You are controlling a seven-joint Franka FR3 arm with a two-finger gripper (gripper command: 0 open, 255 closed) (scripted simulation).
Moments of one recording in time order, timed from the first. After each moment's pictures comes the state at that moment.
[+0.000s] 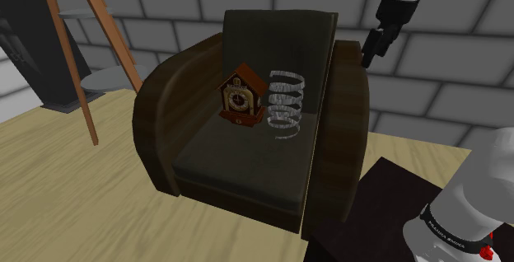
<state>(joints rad) -0.01 -0.81 -0.04 -2.34 -0.11 1.68 -0.06</state>
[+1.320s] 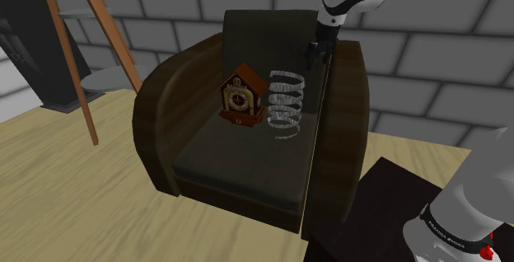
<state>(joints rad) 0.00 -0.13 -0.18 -2.00 0.02 2.01 -0.15</state>
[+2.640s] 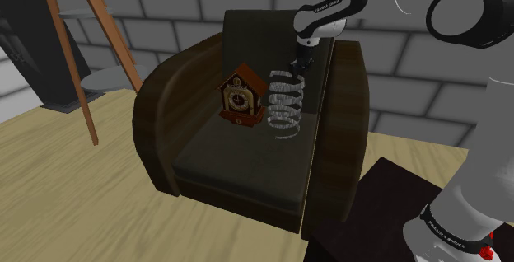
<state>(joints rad) -0.04 0.29 -0.20 -1.73 0.18 2.11 -0.24</state>
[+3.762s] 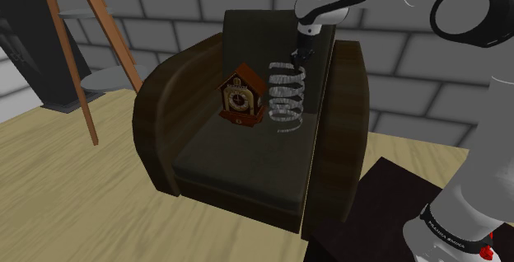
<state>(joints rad) -0.04 0.27 -0.20 -1.64 0.16 2.01 -0.23</state>
